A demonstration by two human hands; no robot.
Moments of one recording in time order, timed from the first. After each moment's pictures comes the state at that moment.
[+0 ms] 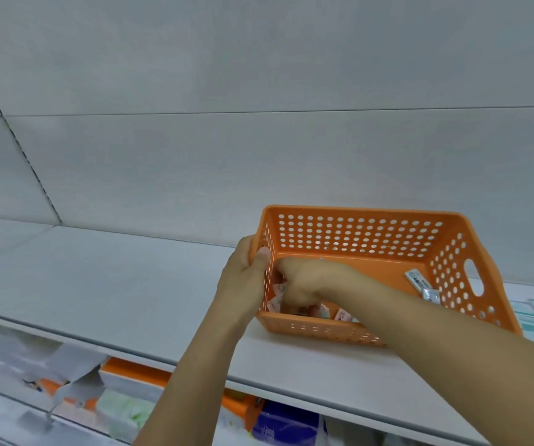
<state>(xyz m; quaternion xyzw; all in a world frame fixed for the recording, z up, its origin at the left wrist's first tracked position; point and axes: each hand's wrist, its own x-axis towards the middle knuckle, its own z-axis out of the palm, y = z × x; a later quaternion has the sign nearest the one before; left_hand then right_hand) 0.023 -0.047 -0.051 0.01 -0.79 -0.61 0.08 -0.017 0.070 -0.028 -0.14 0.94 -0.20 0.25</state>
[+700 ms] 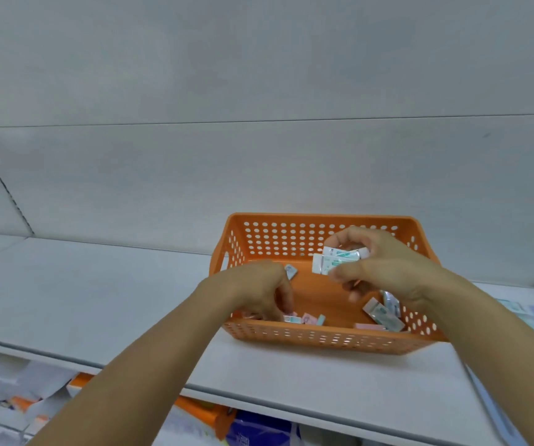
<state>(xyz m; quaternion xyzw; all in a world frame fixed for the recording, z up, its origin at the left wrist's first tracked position) -0.019 -0.003 -0.031 -0.28 -0.94 -0.09 -0.18 0.028 0.205 0.000 -0.04 0.82 -0.57 0.07</state>
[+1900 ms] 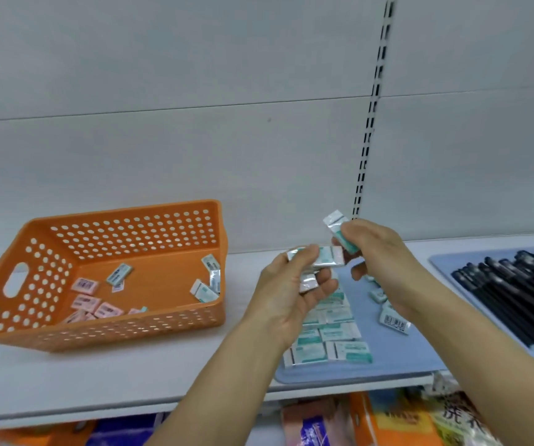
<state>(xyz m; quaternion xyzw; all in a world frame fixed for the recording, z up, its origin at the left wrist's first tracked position) 0.100 0.289 -0.047 0.02 -0.46 -0.85 -0.24 0.130 0.426 -0.026 0.10 0.77 -0.62 -0.14</state>
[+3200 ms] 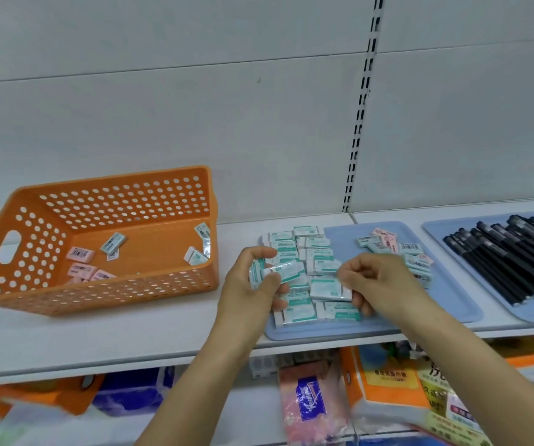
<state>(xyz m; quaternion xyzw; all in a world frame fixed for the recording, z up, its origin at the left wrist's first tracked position) 0.126 0.245 -0.101 -0.08 -0.72 -0.69 -0.07 0.168 0.444 -0.105 0.15 0.81 -0.56 -0.07</state>
